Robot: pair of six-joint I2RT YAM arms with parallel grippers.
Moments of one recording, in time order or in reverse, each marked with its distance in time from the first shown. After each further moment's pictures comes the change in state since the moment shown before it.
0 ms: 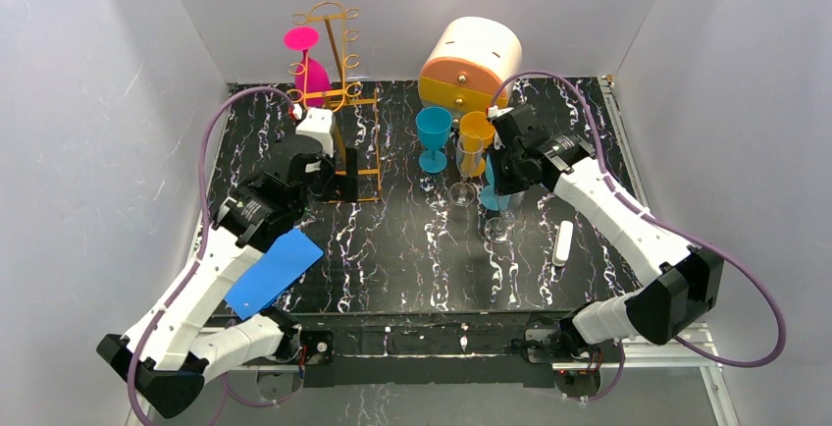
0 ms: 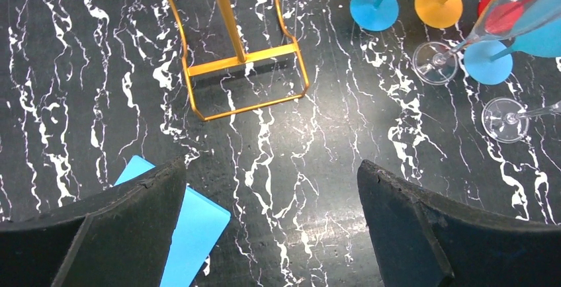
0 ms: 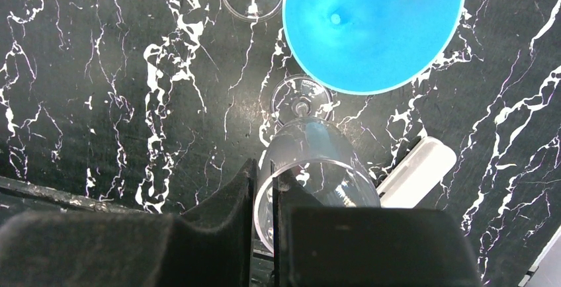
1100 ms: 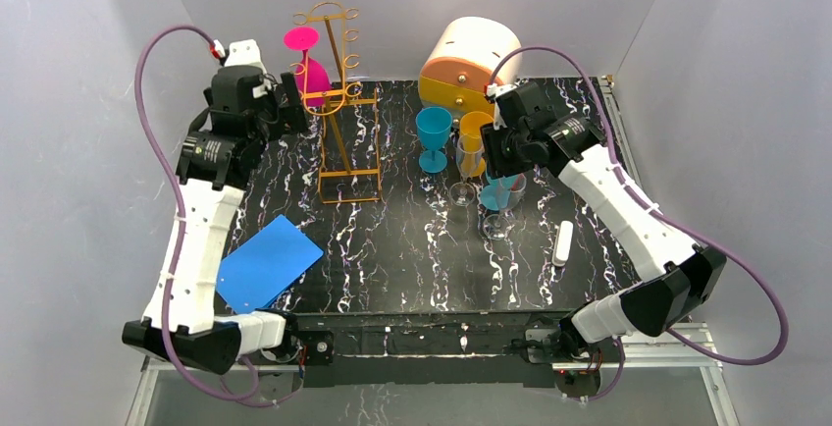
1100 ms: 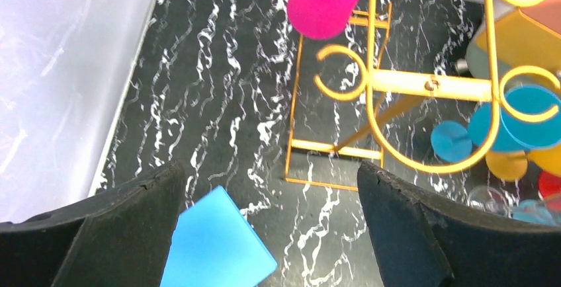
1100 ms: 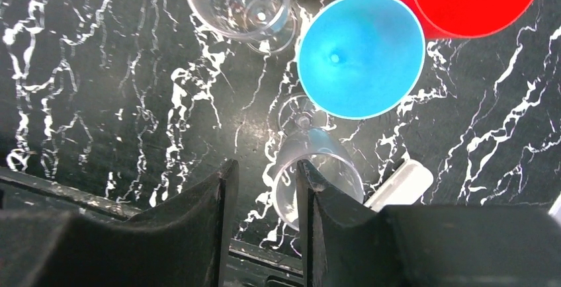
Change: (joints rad) left arm 0.377 0.228 0.426 -0.141 -0.015 0.003; right arm 0.000 0.049 0.188 -0.066 -0.007 -0.056
